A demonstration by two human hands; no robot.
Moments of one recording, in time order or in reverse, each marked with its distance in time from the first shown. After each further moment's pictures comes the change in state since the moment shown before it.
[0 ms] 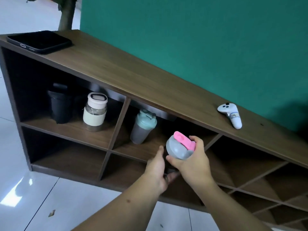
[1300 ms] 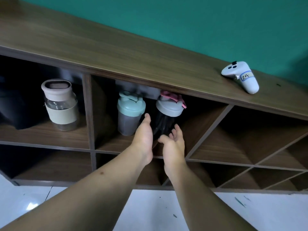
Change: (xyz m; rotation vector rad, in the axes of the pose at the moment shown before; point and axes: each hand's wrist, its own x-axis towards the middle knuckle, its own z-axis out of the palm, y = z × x) left_hand 0.081 0.037 0.013 0.337 -0.028 0.203; right_hand 0.061 0.064 0.097 0.772 0.066 0.377
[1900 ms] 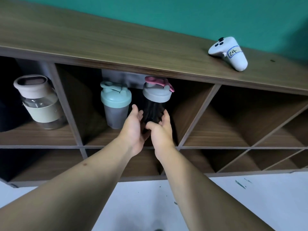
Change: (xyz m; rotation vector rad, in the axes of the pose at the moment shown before) left_hand 0.021 -0.011 -0.004 0.035 -0.029 0.056; right_hand 0.031 0.011 0.007 -0.065 -0.076 -0.008
